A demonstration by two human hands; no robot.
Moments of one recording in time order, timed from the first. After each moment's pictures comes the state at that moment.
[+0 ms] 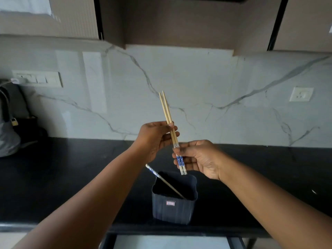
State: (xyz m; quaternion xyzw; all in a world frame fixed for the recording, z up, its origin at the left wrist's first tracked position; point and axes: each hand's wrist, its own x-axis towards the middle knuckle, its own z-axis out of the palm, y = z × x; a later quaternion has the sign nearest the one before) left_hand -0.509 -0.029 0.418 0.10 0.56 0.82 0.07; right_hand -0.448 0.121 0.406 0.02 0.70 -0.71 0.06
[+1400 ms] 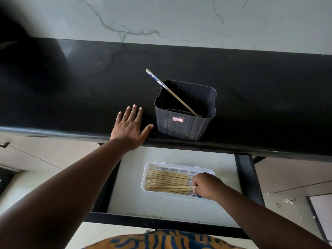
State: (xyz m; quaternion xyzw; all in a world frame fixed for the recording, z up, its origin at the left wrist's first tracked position) left_hand -0.521 -0.113 0.113 0.12 0.99 0.04 -0.01; right_hand -0.381 0.159 0.044 -0.01 0.94 -0.09 0.34
